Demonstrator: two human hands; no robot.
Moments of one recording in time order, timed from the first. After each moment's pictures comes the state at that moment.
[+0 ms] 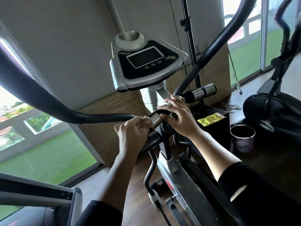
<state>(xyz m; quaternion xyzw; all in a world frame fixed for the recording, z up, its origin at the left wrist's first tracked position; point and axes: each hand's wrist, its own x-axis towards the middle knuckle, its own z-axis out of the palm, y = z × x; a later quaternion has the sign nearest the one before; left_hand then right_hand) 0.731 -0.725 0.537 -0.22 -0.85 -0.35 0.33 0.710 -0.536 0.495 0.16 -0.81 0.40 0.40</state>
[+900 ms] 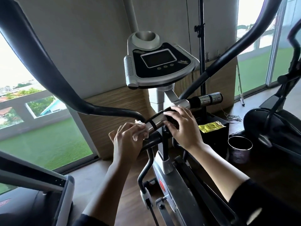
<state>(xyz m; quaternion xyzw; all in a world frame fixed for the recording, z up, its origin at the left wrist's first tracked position) 0.747 -0.763 0.515 -0.21 -0.84 -0.33 0.37 0.743 -0.556 0.498 0.11 -0.85 0.31 0.42</state>
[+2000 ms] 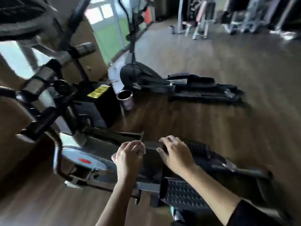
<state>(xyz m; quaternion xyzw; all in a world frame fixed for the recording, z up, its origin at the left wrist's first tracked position) 0.974 -0.756 0.360 -0.39 -0.81 -0.44 0.01 1.107 -0.661 0.352 -0.37 -0.89 0.18 0.19</state>
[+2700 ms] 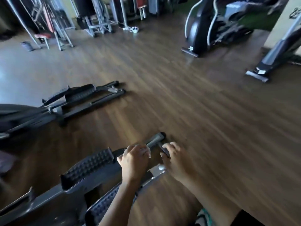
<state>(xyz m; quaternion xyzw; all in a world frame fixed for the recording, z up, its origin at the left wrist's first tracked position) 1.422 -0.656 0.322 -0.68 -0.60 -0.33 -0.26 1.567 -0.697 0.305 -0.74 -0.62 0.17 0.21</state>
